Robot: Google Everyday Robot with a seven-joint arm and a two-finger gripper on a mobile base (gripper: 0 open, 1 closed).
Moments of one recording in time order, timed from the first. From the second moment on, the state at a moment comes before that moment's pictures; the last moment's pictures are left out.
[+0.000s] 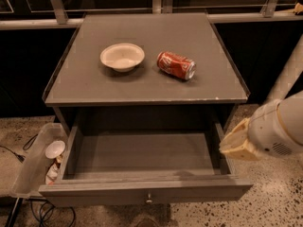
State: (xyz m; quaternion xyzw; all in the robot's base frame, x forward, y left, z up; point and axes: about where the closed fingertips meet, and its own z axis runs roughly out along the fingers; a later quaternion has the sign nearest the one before) arm 0.389 -0.189 0.839 -0.55 0.80 0.09 0.23
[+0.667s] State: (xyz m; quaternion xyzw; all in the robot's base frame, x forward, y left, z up) arm 0.355 -0.160 0.753 -0.52 0.81 0.15 0.23
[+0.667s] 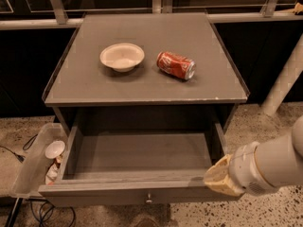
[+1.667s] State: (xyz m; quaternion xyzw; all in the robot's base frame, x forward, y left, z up) arm 0.335 -0.131 0.664 -0.52 0.81 0.15 0.25
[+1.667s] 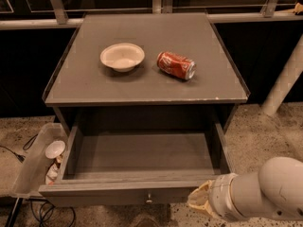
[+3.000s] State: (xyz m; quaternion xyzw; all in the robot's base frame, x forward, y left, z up) arm 0.337 -0.132 0.664 -0.51 0.81 0.15 0.25
